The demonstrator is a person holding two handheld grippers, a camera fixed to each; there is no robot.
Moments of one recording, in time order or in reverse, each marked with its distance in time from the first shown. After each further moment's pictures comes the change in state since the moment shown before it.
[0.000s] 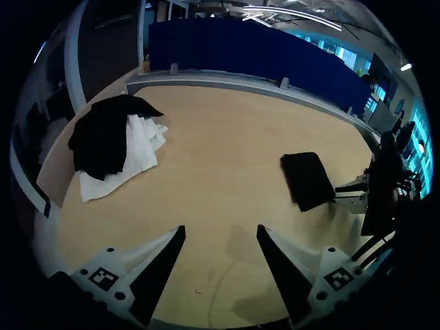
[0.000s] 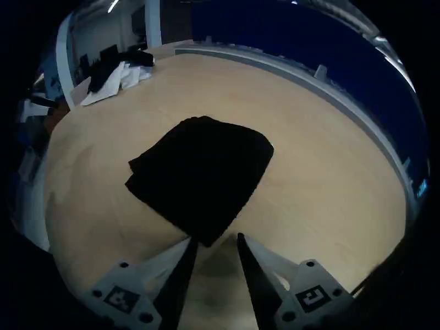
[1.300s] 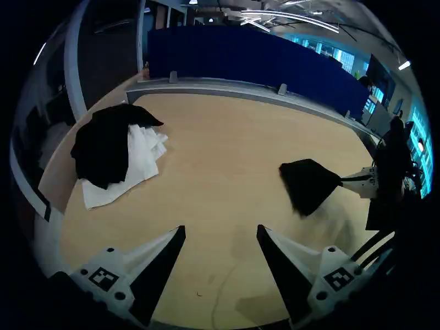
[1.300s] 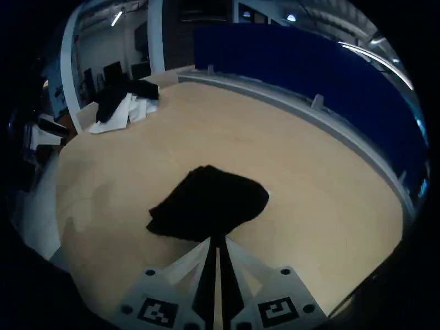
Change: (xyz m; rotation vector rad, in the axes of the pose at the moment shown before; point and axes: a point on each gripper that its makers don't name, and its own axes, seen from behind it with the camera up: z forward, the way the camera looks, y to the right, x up) left arm 0.017 0.001 -0.004 -0.002 0.041 0.011; right arm 0.078 -0.009 -0.044 0.012 0.160 0.007
